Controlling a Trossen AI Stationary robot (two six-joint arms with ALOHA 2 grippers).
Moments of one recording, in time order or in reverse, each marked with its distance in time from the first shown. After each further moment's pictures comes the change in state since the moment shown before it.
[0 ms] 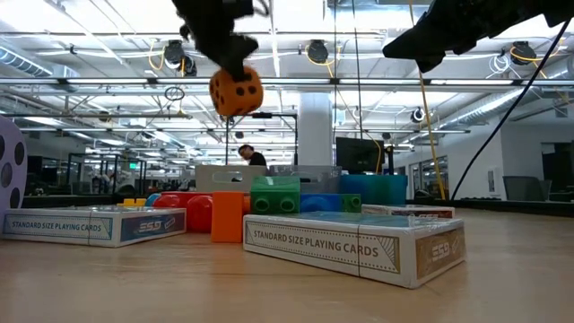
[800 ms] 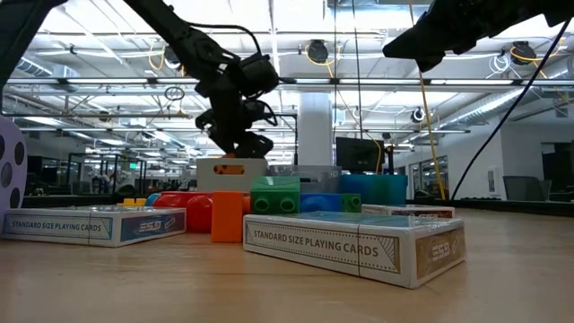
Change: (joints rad) left arm 0.356 0.377 -0.023 0.282 0.160 -0.107; right arm 0.000 0.000 0.000 0.000 0.000 -0.008
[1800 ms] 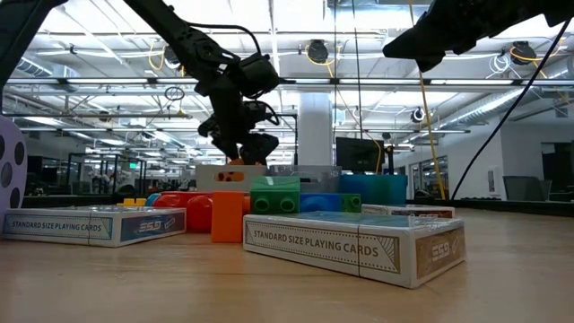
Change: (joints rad) left arm 0.001 -0.001 0.000 -0.003 0.133 -0.069; right arm 0.000 0.000 0.000 0.000 0.000 0.000
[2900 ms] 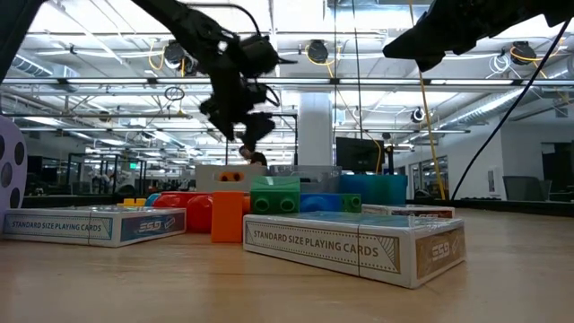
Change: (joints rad) left arm -0.006 -0.069 0.081 -0.152 -0.060 0.092; right arm 0.000 0.000 0.000 -0.001 0.000 -0.010
